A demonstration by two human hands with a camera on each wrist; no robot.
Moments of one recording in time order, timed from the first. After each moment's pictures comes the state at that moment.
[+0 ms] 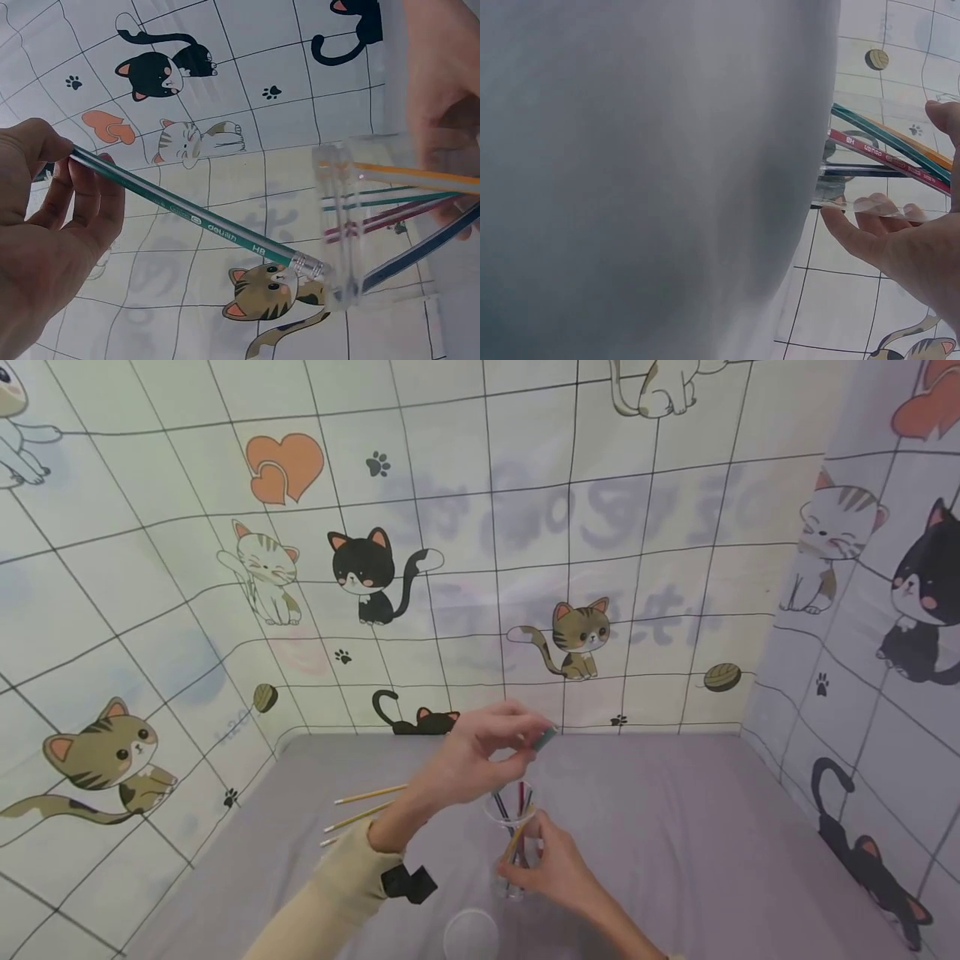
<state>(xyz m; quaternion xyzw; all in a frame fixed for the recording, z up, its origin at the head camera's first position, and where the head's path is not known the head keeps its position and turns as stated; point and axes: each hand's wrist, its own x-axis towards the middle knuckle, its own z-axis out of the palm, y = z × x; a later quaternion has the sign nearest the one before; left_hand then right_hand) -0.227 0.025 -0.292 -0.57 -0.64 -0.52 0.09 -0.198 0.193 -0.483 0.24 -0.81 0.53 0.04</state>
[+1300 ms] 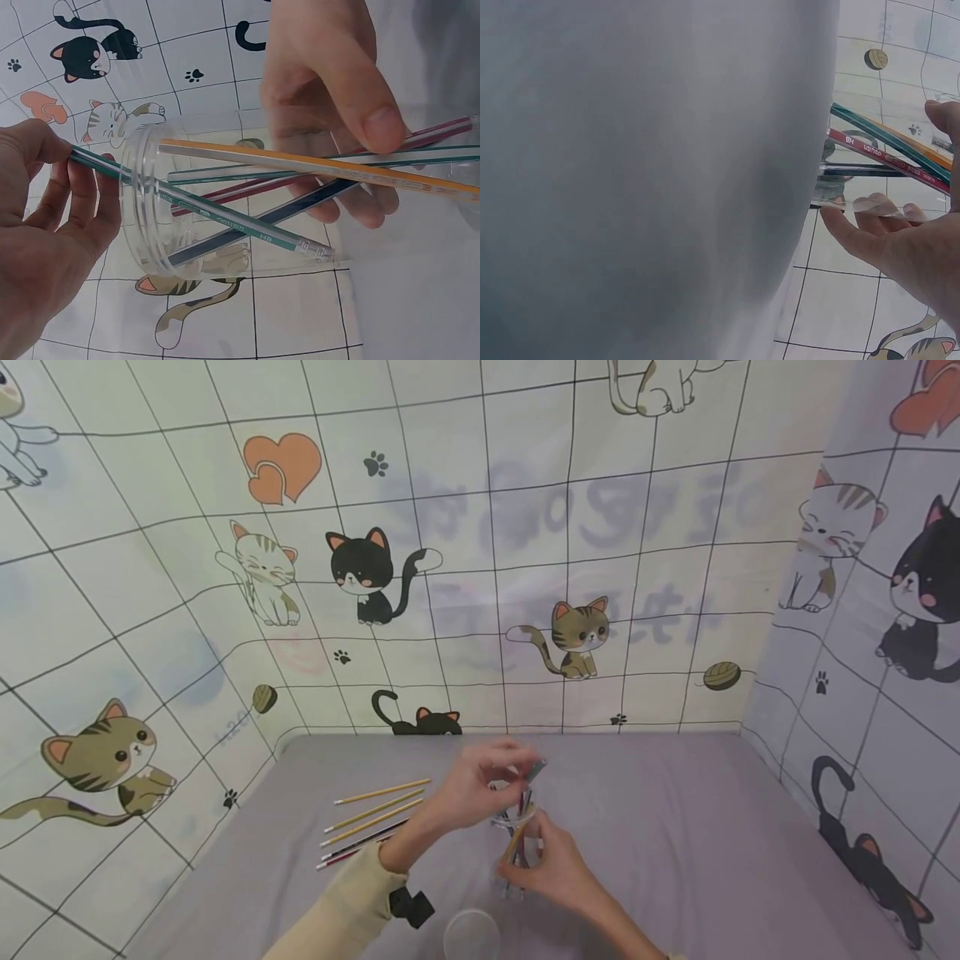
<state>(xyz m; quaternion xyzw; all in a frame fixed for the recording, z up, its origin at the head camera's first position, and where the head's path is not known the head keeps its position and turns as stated) -0.239 0.020 -0.353 -0.53 -0.69 -0.50 0.07 -0.196 0.193 -0.485 0.24 -0.81 0.53 0.06</state>
